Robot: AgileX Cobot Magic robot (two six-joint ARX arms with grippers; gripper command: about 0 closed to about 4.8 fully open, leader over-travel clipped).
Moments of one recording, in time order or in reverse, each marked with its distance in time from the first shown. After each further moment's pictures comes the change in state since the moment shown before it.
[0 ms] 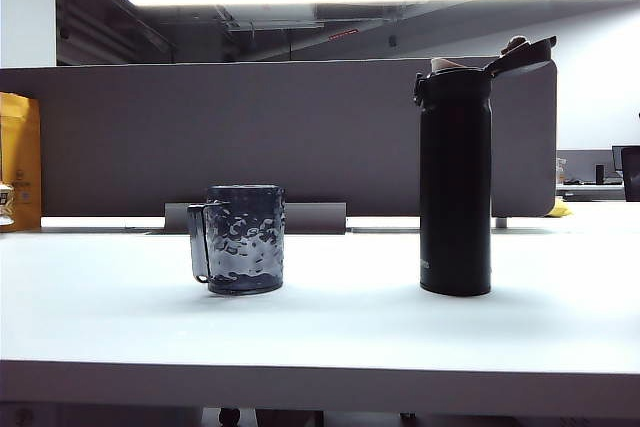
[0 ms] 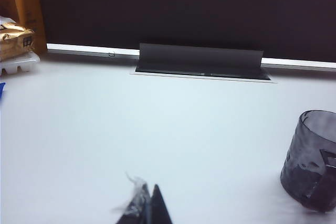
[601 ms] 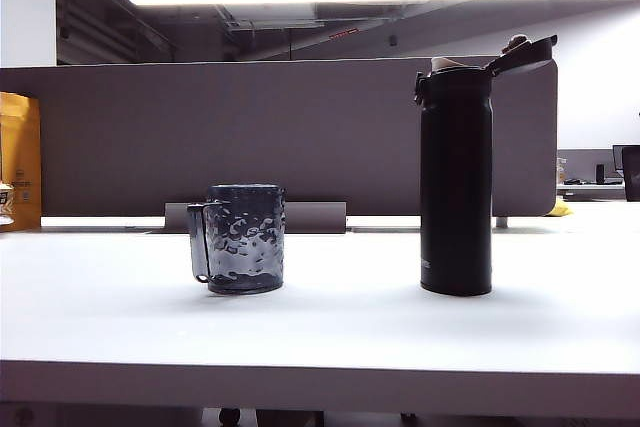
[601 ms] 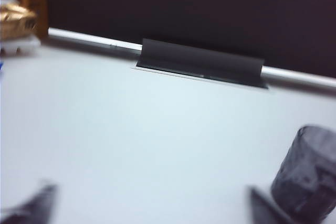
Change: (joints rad) left arm 0.000 0.001 0.006 -0.011 -0.018 -0.132; right arm 0.001 0.002 0.179 -0.082 -0.003 0.005
